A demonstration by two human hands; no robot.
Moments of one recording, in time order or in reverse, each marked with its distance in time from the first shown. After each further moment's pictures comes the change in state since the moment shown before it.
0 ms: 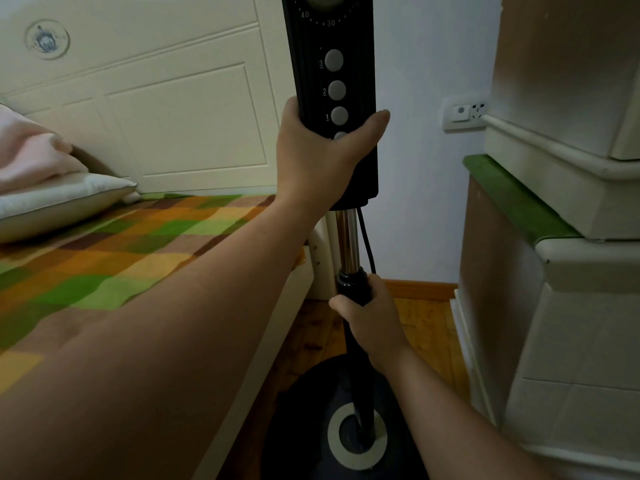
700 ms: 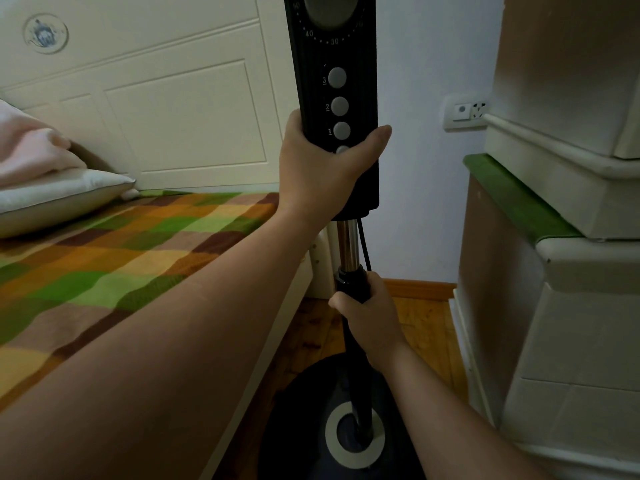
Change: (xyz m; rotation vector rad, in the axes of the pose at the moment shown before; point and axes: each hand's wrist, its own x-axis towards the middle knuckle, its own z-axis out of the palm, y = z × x) left_hand -0.012 -0.010 0.000 0.014 -0.014 -0.012; right_hand -0.001 -0.003 0.001 0.005 -0.008 -0.019
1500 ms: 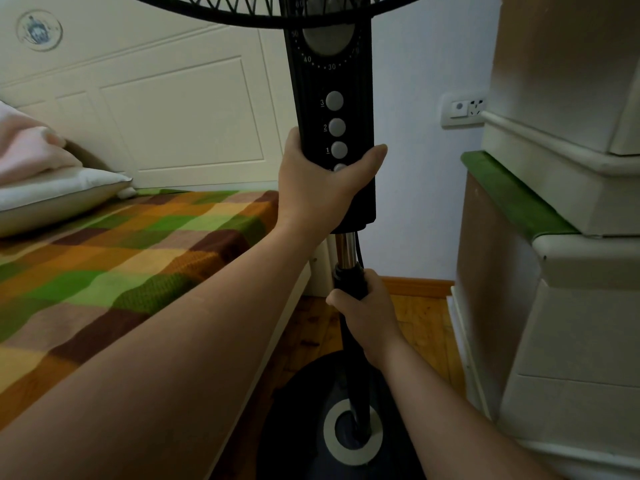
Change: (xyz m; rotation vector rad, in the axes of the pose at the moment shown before) left_hand -0.013 -0.011 -0.001 0.026 -0.024 -0.011; right_hand 0.000 -0.003 -0.001 0.030 -0.012 0.060
